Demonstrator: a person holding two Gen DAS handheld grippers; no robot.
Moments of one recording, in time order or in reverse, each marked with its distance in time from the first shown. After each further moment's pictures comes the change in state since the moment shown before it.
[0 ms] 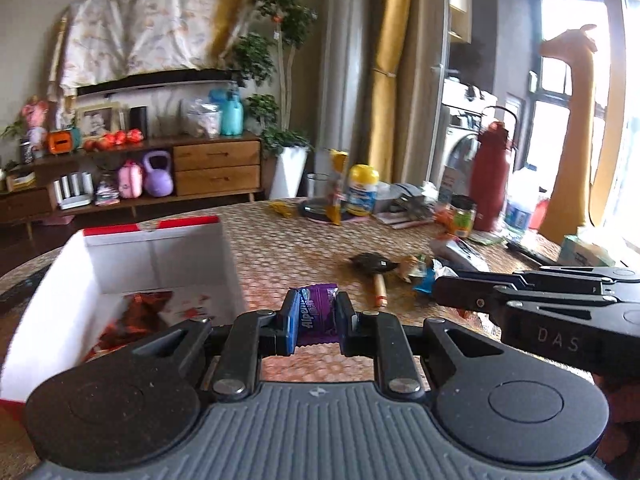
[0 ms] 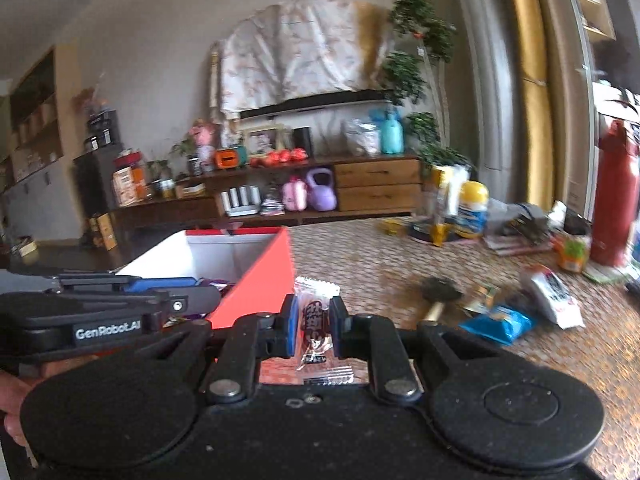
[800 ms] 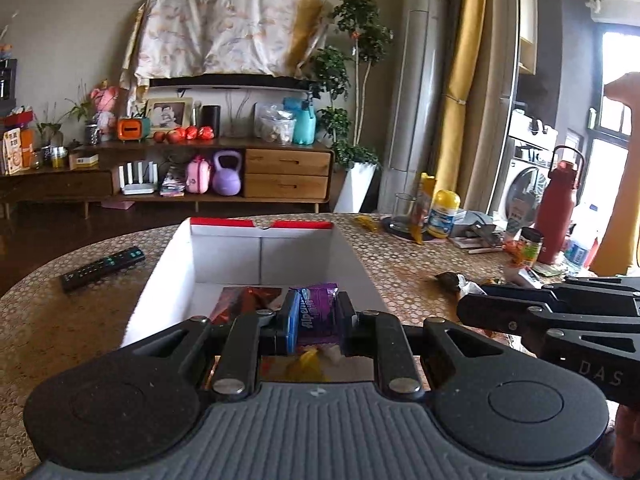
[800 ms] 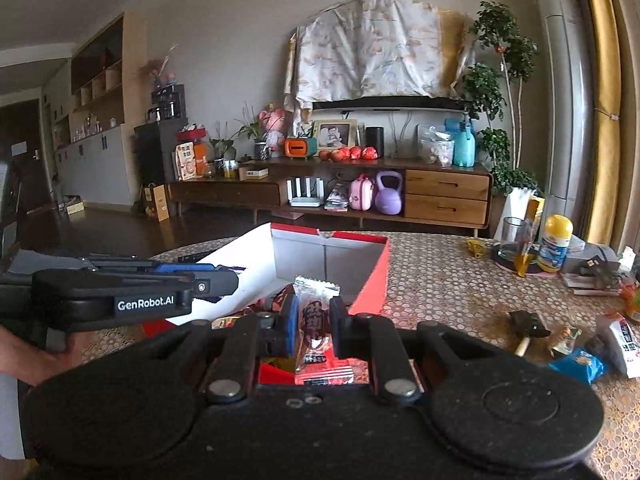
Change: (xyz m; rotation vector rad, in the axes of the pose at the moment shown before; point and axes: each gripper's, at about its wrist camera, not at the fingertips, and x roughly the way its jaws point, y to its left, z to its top) left arm -0.036 0.078 -0.009 -0.109 -0.042 0.155; right arm 0.022 0.074 0.012 -0.138 0.021 0.150
